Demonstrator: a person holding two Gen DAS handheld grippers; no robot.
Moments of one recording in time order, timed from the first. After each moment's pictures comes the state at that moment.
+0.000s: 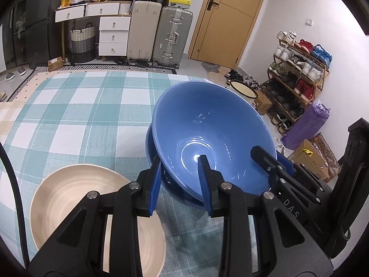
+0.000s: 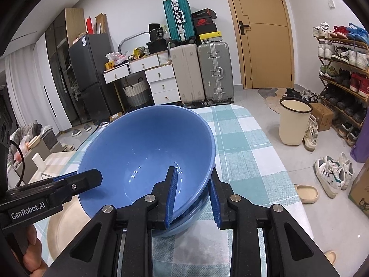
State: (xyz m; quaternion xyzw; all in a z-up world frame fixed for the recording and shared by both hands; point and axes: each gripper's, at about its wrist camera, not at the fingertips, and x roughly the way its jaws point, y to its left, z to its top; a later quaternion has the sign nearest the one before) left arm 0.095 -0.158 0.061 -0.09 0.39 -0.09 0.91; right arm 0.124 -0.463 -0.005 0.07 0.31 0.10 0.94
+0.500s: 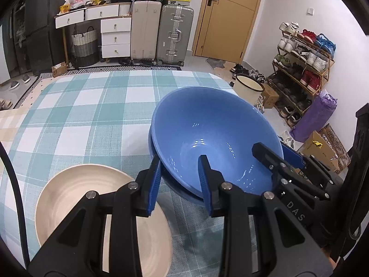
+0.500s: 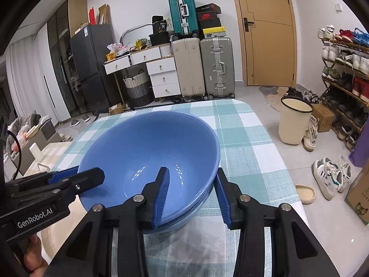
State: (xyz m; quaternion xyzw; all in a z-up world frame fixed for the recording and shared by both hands) left arm 0.102 -0.166 0.049 -0.05 0.39 -0.08 0.91; right arm 0.126 -0.451 -0.012 0.04 0.32 0.10 0.94
